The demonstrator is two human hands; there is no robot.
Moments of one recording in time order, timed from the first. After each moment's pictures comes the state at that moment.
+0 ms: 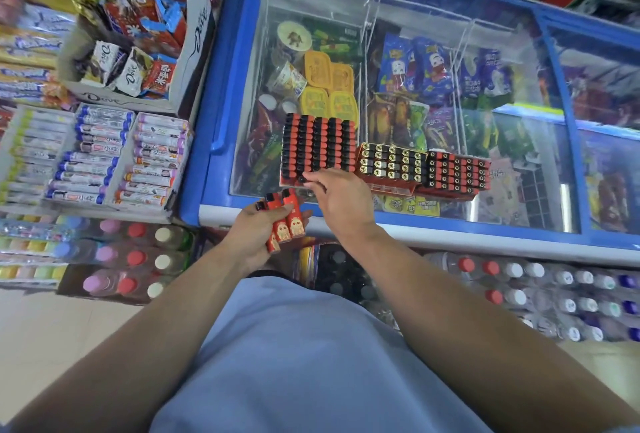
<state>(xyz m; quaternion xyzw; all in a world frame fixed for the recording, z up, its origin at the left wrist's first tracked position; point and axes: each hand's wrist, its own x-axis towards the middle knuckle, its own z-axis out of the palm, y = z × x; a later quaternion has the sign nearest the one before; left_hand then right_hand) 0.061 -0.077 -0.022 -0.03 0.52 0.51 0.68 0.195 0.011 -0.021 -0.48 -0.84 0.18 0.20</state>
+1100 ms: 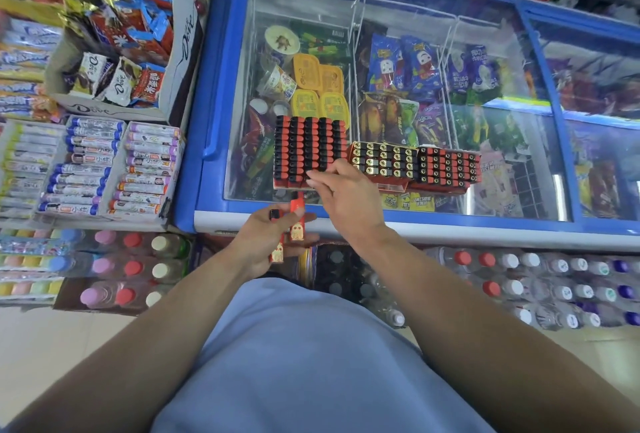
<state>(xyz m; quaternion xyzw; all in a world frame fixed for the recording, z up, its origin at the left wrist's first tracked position) 0.069 -0.078 -0.017 0.09 0.57 0.40 0.71 0.213 0.009 -0.007 -0.48 -0.84 0.14 0.20</state>
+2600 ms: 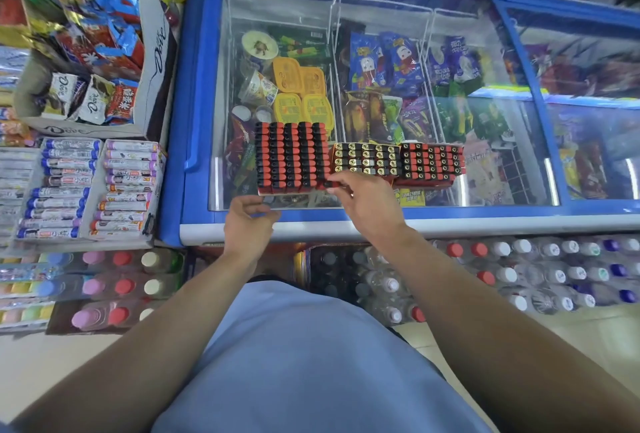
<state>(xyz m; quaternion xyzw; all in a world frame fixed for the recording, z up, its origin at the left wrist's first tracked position) 0.072 -0.060 -0.040 0.15 0.76 0.40 0.49 0.264 0.022 0.006 -0.54 -0.81 0.22 0.10</state>
